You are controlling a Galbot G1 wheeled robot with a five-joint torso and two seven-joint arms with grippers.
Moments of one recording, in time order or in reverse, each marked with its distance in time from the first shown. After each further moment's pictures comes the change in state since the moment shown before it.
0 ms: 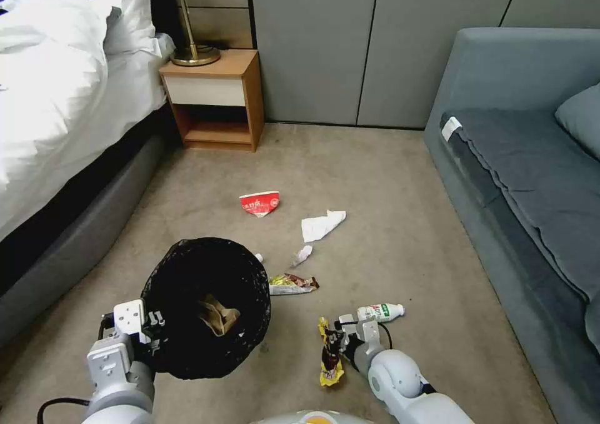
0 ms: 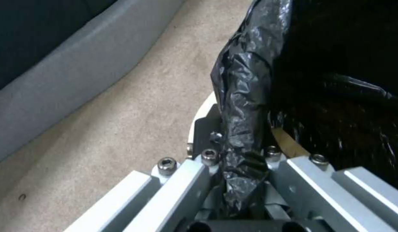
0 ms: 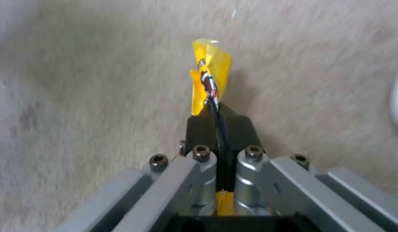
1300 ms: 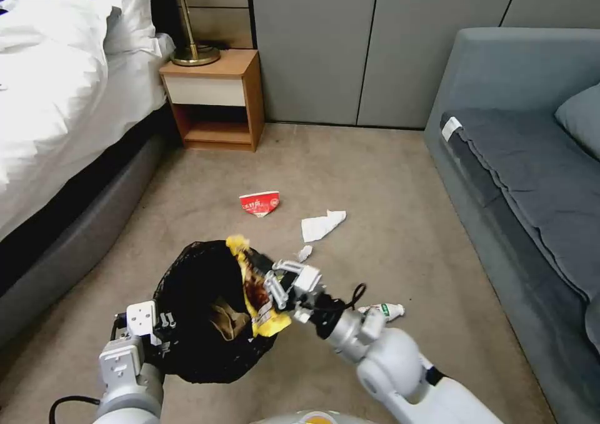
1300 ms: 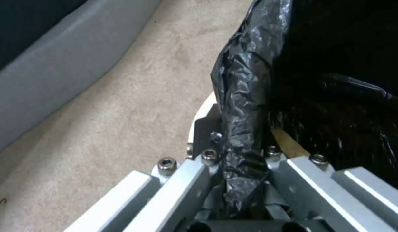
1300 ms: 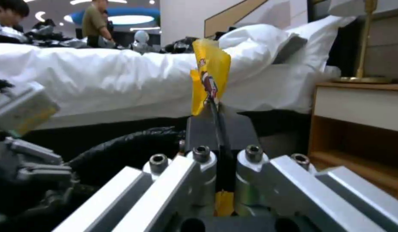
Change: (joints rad) left arm 0.022 0.017 0.058 -0.008 0.021 0.000 0.011; right arm 0.133 -0.044 -0.262 0.372 -0.183 0.667 -0.300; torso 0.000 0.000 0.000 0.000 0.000
